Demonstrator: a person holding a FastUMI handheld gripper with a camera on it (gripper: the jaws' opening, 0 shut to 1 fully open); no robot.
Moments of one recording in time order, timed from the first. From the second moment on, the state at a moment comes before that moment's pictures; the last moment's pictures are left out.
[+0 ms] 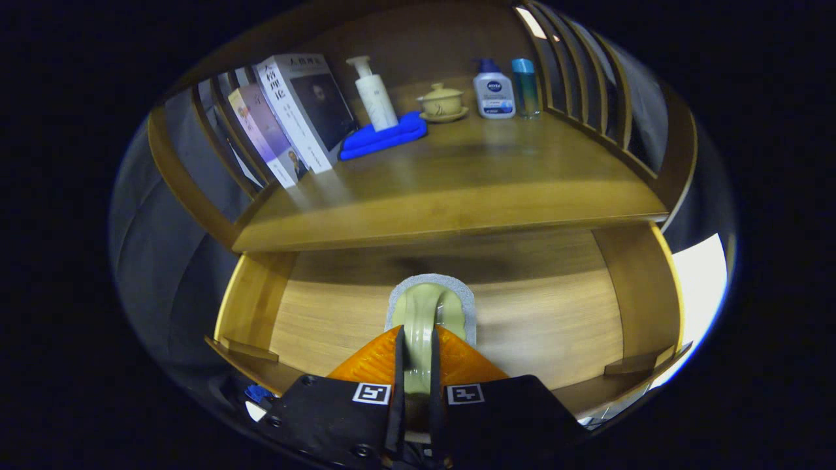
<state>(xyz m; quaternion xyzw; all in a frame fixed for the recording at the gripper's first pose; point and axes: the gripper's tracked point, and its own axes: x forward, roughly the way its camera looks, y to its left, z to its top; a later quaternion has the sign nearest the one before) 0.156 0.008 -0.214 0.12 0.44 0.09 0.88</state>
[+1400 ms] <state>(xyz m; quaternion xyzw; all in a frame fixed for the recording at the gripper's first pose) 0.329 0.019 -0.109 0.09 0.36 0.09 0.92</state>
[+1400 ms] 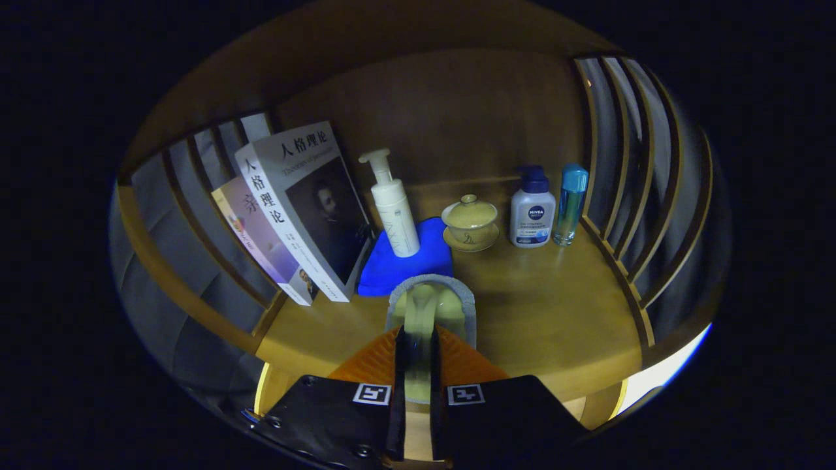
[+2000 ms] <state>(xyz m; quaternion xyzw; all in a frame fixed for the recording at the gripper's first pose) 0.356 0.015 -0.137 0.08 0.35 0.07 0.93</state>
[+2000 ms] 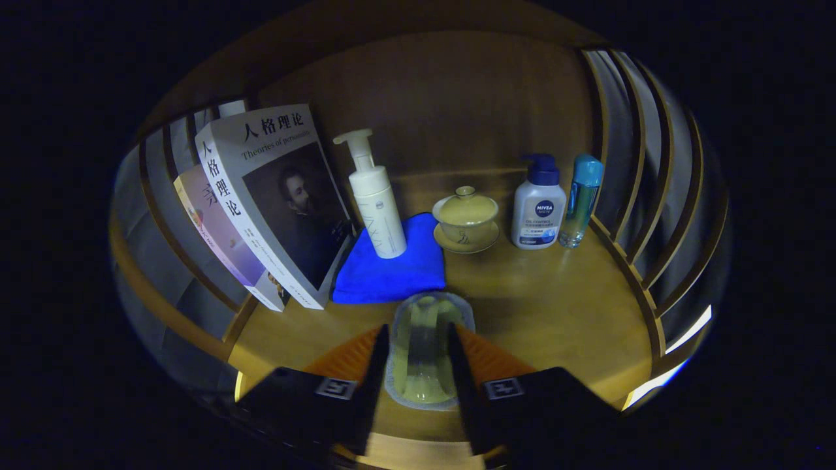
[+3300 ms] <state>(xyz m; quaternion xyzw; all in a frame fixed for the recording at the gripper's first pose) 0.205 0.014 -0.018 0.07 0.07 0.05 0.99</state>
